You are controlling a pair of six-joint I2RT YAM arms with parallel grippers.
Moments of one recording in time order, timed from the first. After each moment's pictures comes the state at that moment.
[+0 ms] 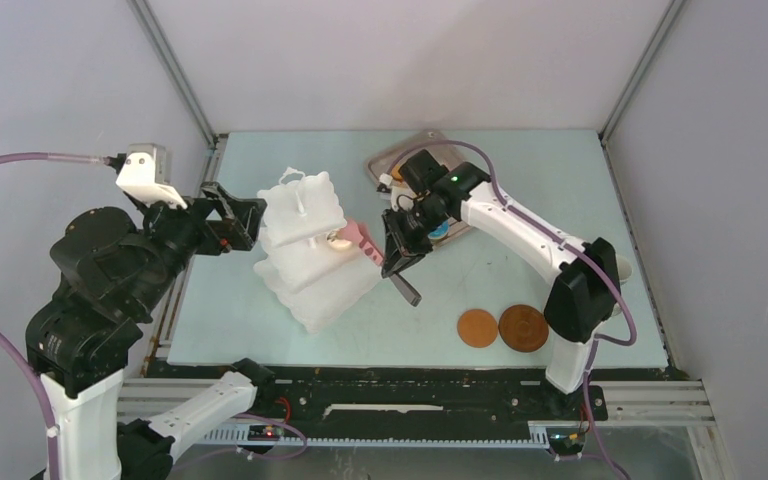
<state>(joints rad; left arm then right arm) -0.48 0.86 1.76 -1.06 -0.21 -0.29 0.72 1.82 1.71 -1.04 -0.67 0.44</state>
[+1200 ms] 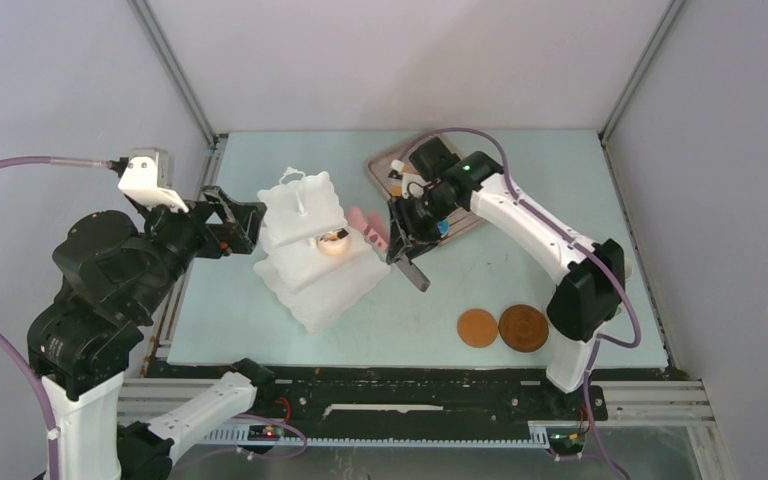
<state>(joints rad) -0.48 0.85 1.74 -1.06 -0.21 -0.28 0.69 1.85 1.79 -1.10 -0.60 0.44</state>
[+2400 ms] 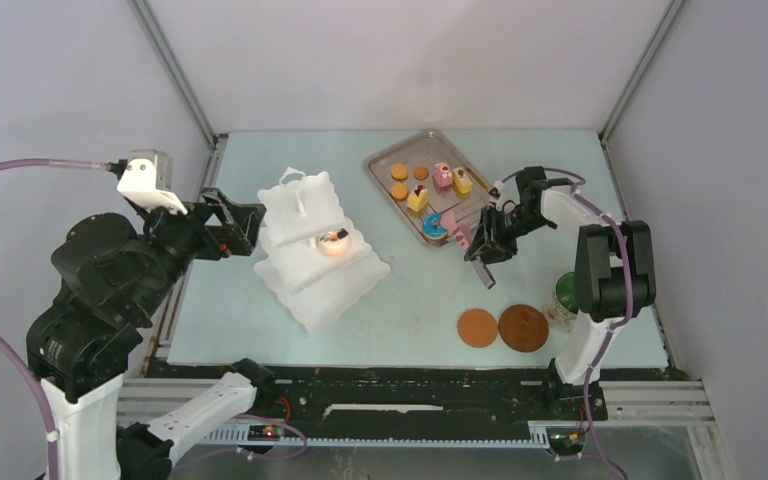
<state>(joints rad) -0.48 0.84 1.73 -1.06 -0.21 -0.28 0.11 1.83 1.26 -0.88 -0.76 0.24</state>
